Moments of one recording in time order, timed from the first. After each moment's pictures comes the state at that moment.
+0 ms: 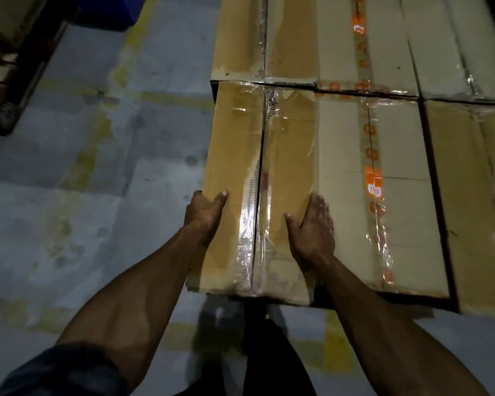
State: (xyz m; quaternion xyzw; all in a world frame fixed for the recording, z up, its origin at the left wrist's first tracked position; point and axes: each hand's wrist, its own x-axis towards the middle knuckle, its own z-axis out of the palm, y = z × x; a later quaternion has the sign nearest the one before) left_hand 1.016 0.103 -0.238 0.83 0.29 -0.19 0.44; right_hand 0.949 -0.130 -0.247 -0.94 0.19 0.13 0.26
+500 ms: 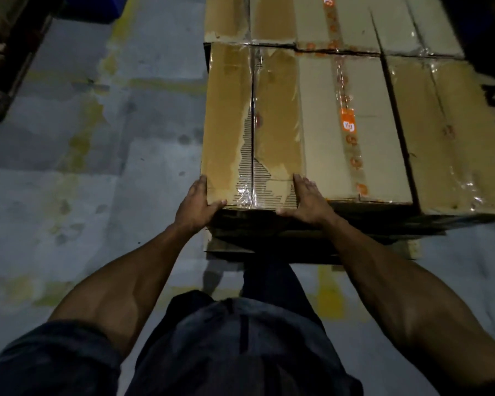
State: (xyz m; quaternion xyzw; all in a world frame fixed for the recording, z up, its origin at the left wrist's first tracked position) left_hand 0.854 0.155 -0.249 0.93 0.03 -0.21 0.29; right_hand 0.828 -0.145 -0.232 -0.94 0.05 0.25 0.23
